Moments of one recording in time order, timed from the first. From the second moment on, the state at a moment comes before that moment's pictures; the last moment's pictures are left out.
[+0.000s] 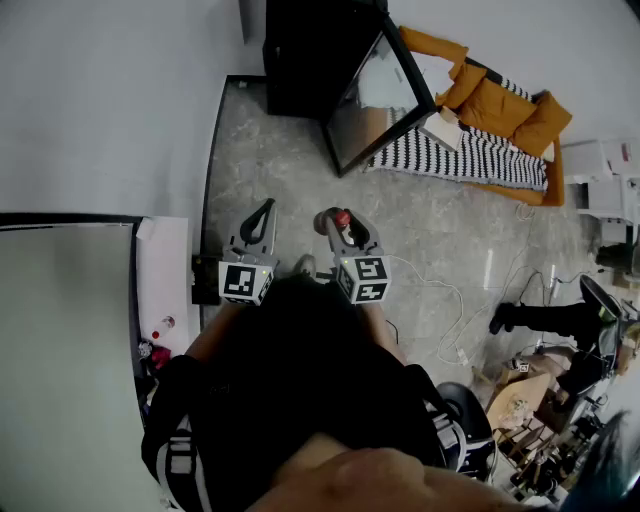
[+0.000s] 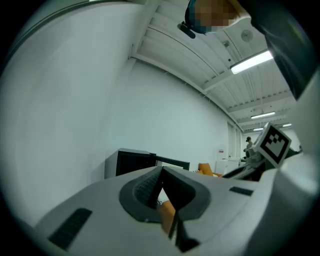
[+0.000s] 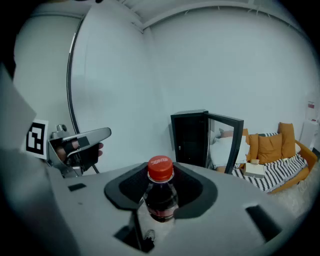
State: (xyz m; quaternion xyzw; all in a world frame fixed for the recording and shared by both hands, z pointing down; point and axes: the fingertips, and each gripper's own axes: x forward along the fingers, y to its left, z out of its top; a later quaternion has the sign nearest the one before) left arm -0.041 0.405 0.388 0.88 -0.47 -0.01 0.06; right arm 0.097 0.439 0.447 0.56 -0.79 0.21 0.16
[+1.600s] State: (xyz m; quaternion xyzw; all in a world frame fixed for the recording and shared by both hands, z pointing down) left arm -0.161 0.364 0.379 0.89 -0.45 -0.03 0.07; right arm -0.007 0.396 0.453 0.59 -0.76 0.21 0.15
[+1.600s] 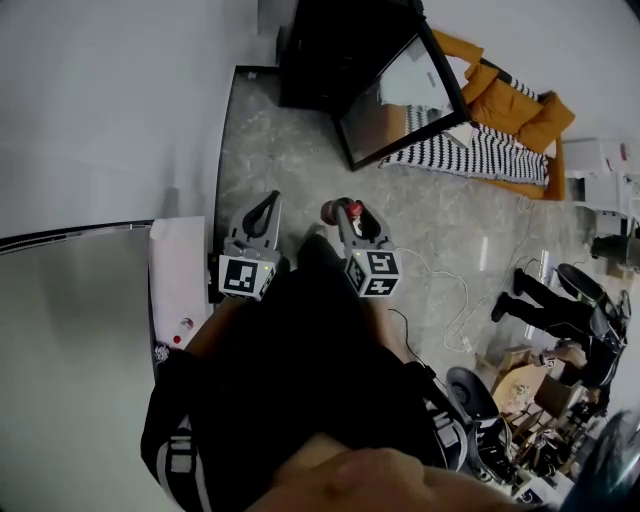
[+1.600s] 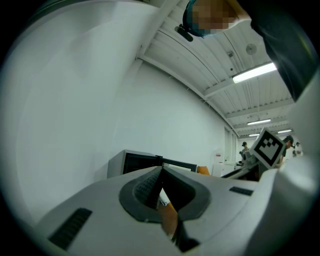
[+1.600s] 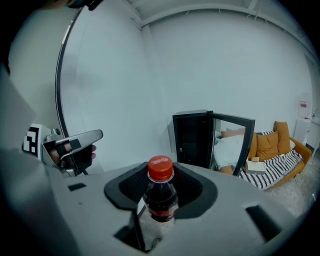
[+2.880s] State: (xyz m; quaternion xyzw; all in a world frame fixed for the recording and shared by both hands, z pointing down) left arm -0.085 0.162 0.377 0.88 -0.47 -0.02 0.08; right arm 0.056 0.181 0.453 0.56 -0.79 0.21 0.15
